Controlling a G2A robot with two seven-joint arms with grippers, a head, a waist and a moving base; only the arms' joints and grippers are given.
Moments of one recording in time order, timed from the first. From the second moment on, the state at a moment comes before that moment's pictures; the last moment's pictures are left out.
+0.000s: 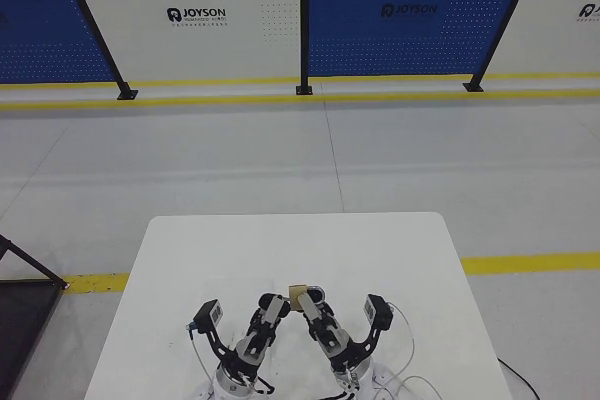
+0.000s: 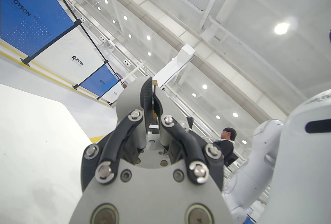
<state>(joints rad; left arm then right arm) 1.87 -1.26 -1.10 -1.66 0.52 -0.93 0.43 -1.65 -1.35 0.88 -1.49 -0.68 -0.90 -0.54</state>
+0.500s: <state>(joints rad) 1.87 -1.26 -1.11 -1.66 0.53 -0.92 0.42 -1.66 -1.36 0.89 -1.49 -0.68 -0.90 -0.53</state>
